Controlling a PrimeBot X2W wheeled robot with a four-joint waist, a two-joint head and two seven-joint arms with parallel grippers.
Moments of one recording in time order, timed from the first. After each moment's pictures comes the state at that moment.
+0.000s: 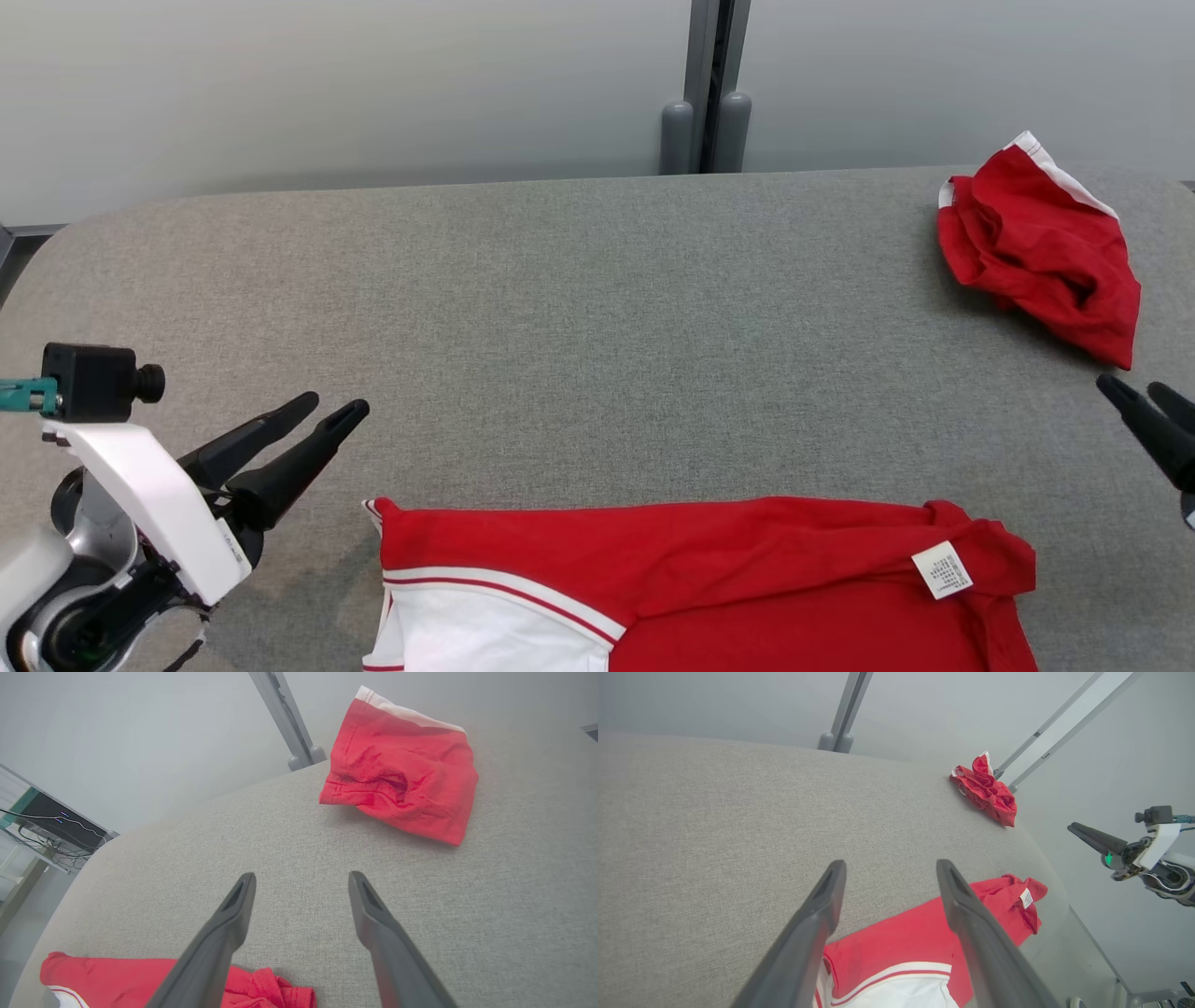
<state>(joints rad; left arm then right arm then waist) -0.52 0.92 -0.88 -0.06 -1.54 -0.08 0.14 -0.63 -1.03 1.10 0.27 1.67 0.13 -0.15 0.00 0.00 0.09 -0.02</state>
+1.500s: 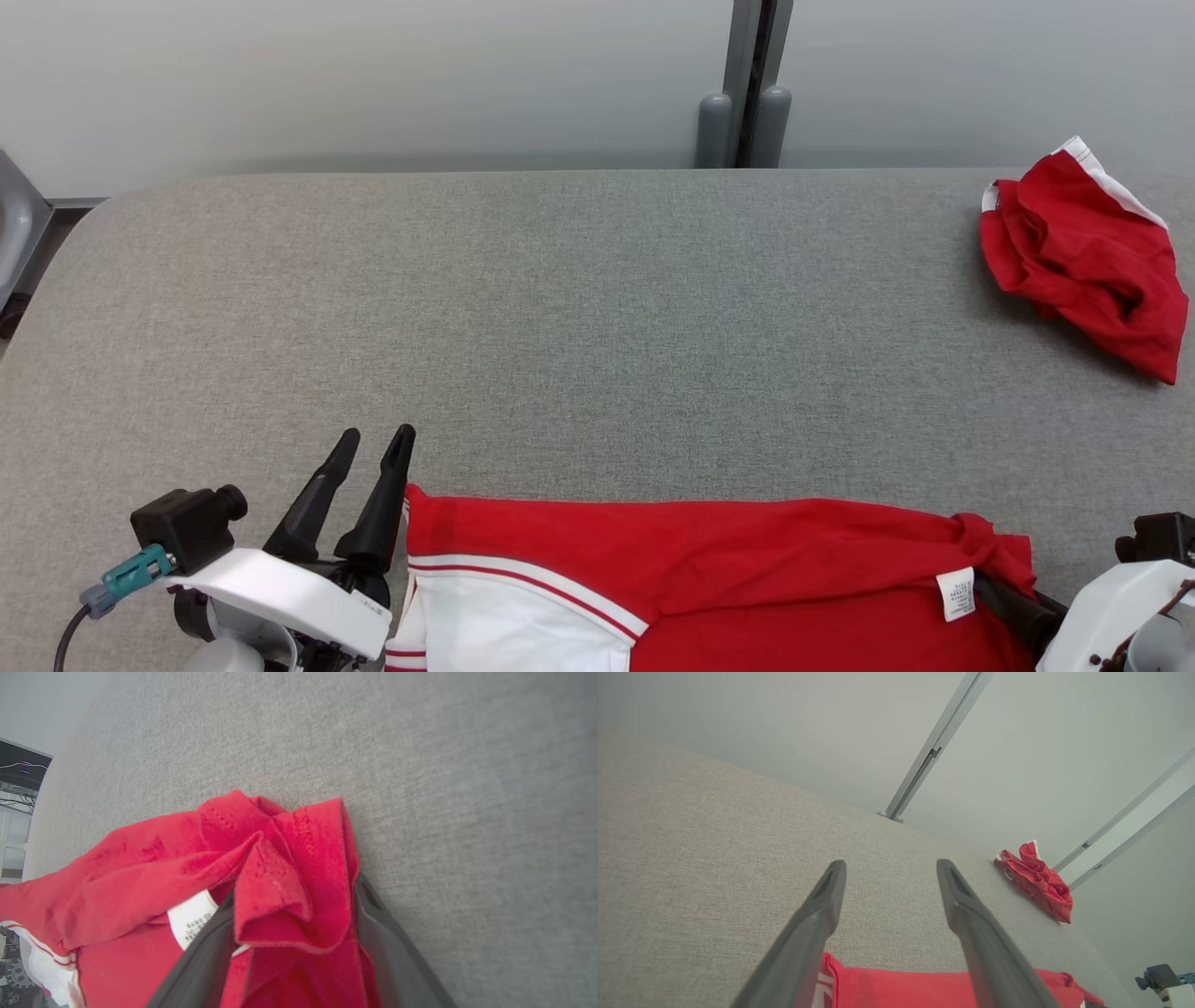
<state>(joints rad) -0.18 0.47 -0.60 0.09 -1.10 0.05 -0.26 -0.45 -0.68 1.19 0.55 1.72 0.13 -0.09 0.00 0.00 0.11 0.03</state>
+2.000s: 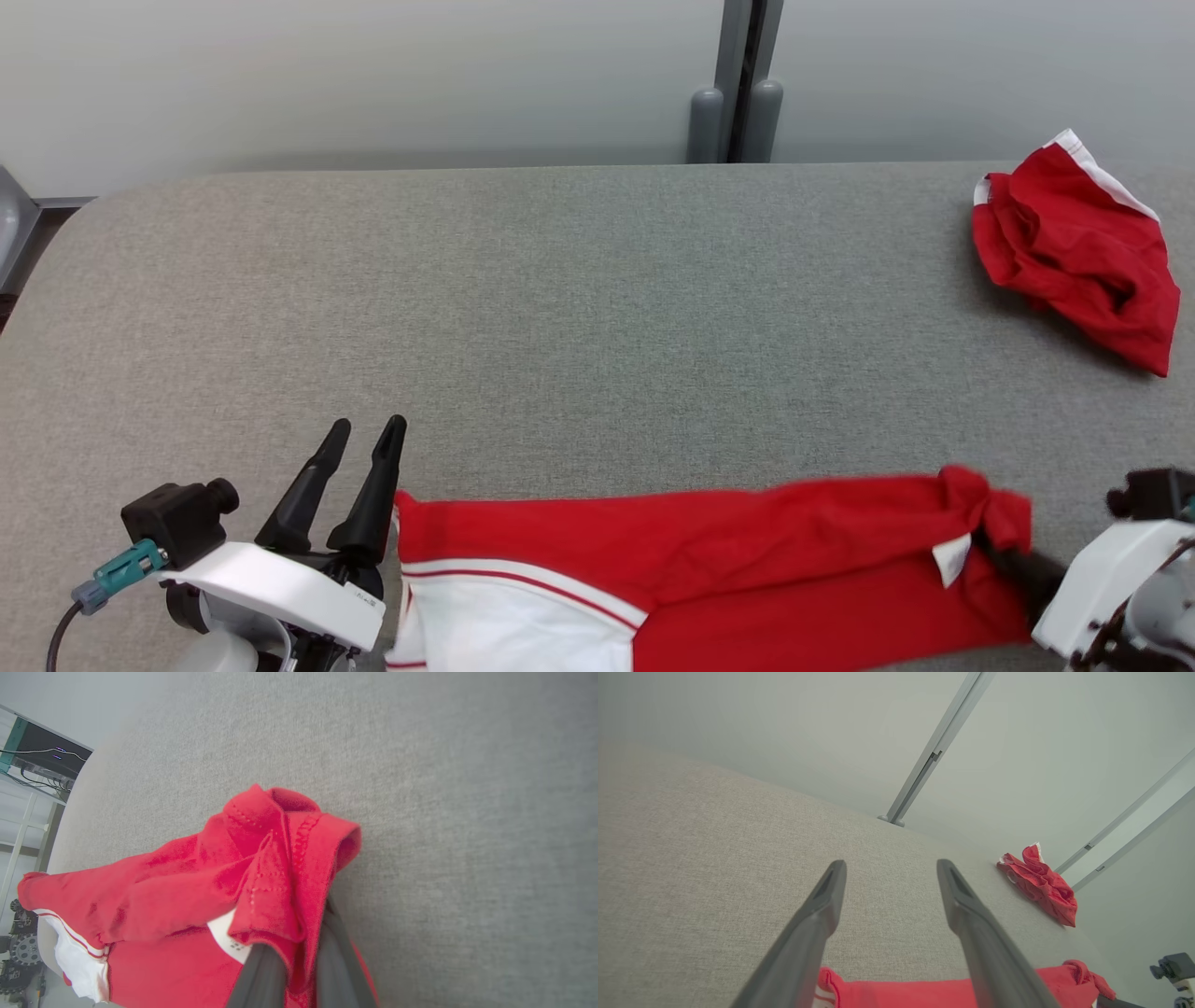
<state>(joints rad) -0.18 0.45 -0.57 0.12 -1.07 0.03 -0.26 -0.49 -0.72 1.20 0.46 1.66 0.13 -0.11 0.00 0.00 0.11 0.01</state>
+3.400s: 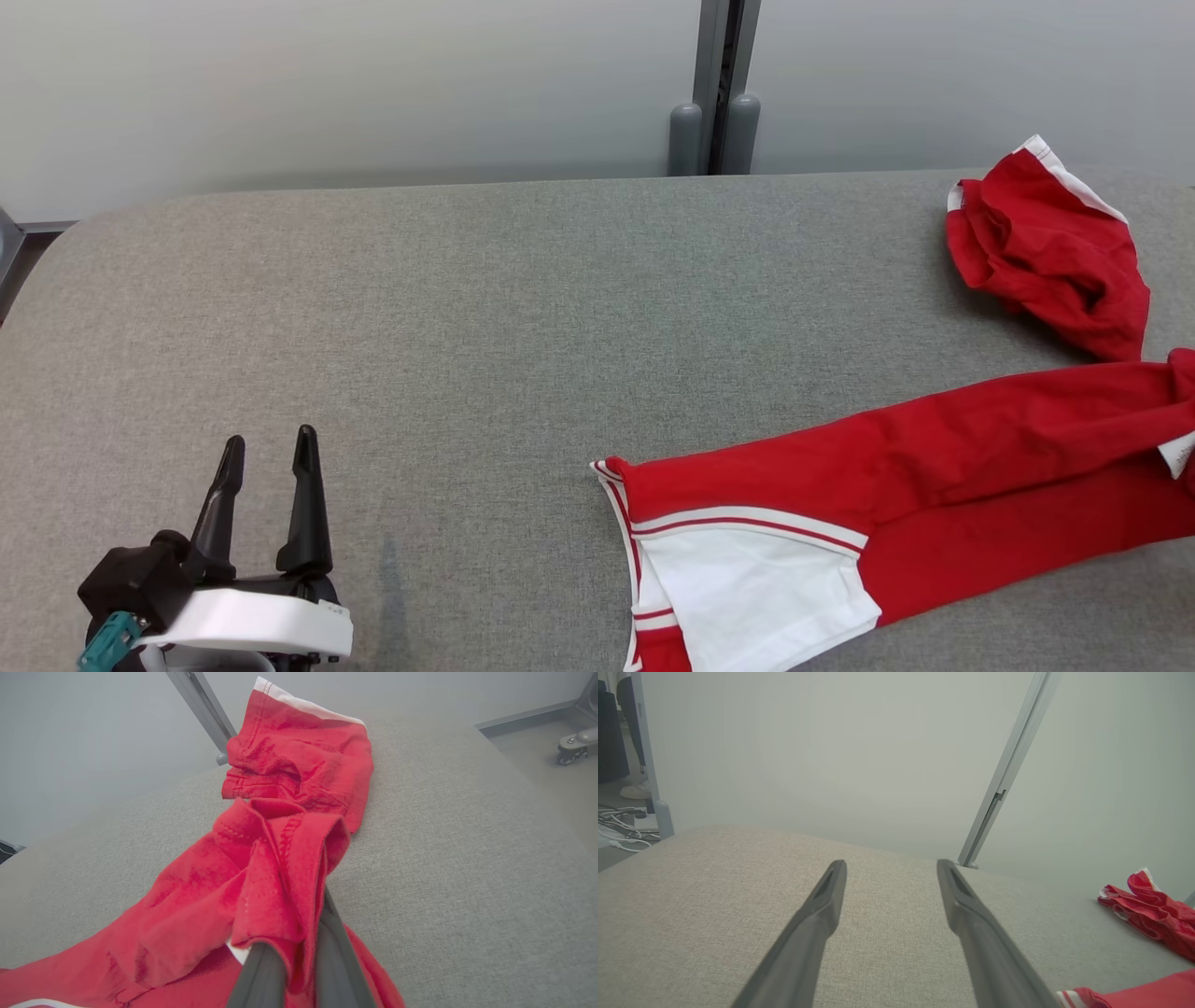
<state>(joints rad) -0.02 0.13 -0.07 0.15 -0.46 0.01 -0.26 -0.62 -0.95 1.13 0.56 1.66 0.13 -0.17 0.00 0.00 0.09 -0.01</state>
